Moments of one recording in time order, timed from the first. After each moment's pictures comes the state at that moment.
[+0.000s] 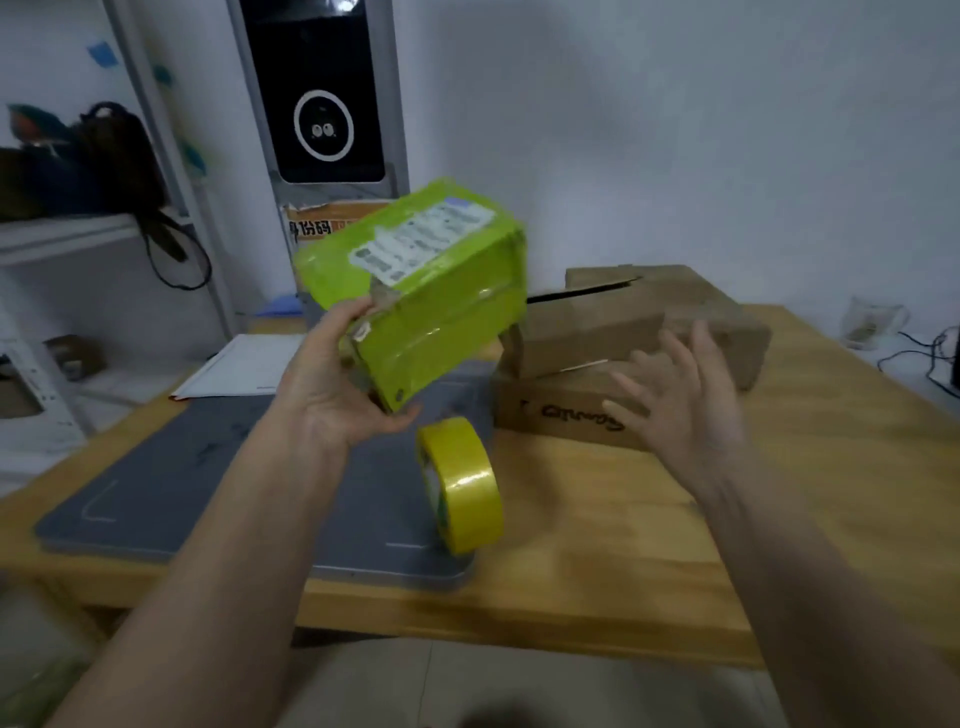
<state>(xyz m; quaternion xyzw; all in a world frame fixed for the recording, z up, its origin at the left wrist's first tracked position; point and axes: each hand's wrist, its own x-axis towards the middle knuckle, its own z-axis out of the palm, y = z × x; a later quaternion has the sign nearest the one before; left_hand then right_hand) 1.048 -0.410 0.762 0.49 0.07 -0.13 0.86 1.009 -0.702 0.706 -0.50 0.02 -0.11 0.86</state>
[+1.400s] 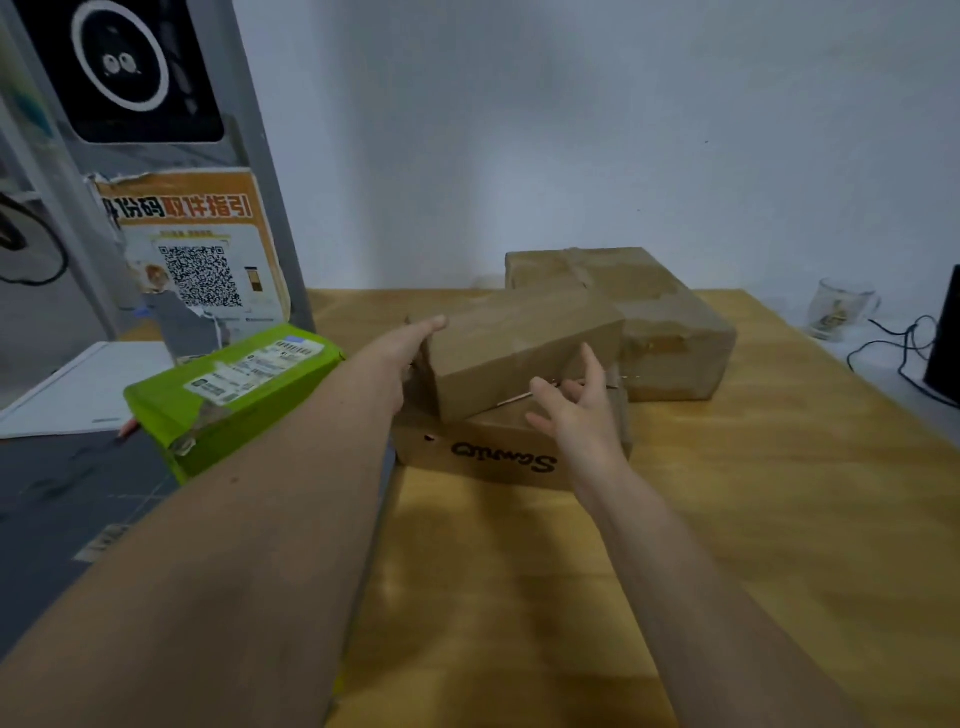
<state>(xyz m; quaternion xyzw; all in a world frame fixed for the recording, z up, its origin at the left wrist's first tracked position) 1.227 -0.587 0.714 0.70 0.16 -0.15 0.68 1.128 -0.745 0.660 -0.66 0.10 -0.15 0.73</state>
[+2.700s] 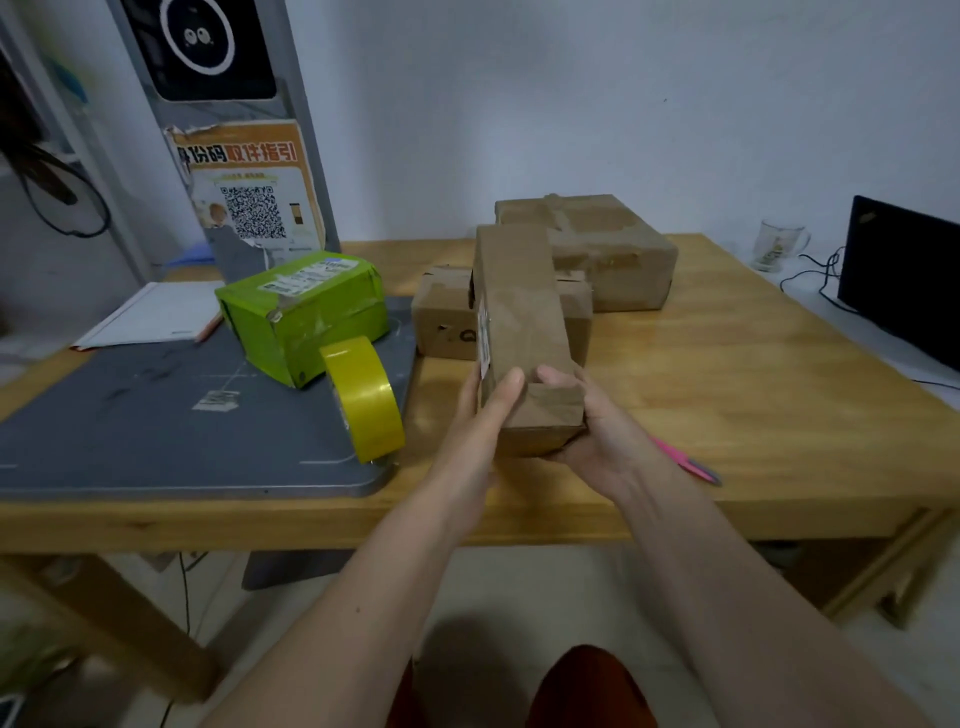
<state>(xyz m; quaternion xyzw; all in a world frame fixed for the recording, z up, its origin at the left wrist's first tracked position) 0.941 -0.575 0.648 0.63 -0.06 -0.17 0.76 0.937 -0.713 0.641 -0.53 0.05 0.04 0.84</state>
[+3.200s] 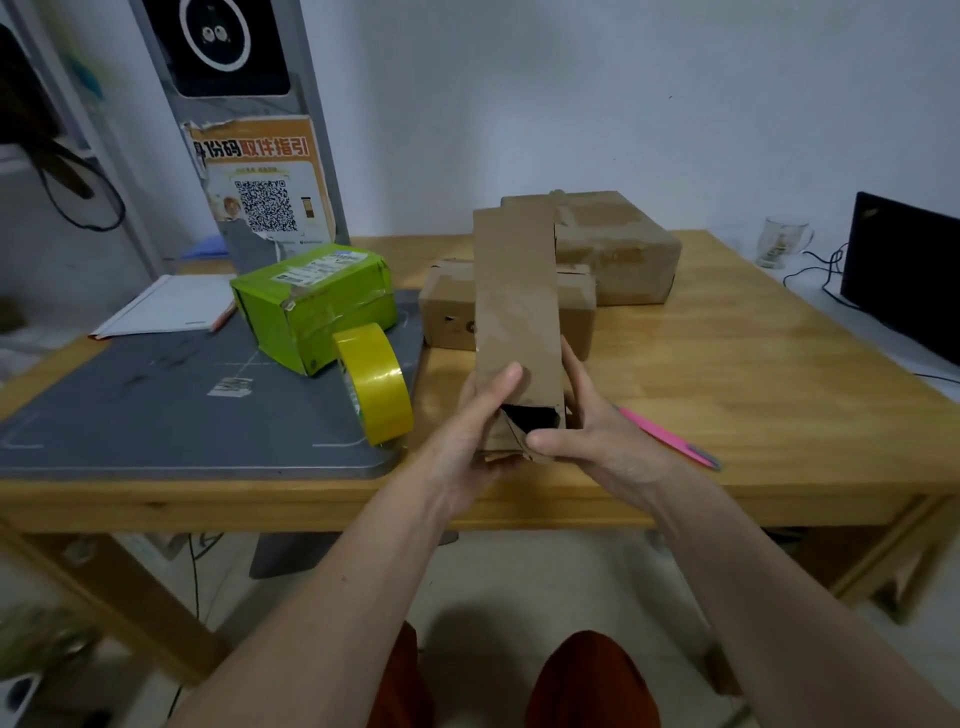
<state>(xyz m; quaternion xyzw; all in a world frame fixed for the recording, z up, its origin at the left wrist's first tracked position) 0.932 -0.552 0.646 0.57 -0.09 -0.26 0.78 0.909 -0.716 0.636 -0.68 -0.10 0.07 0.73</state>
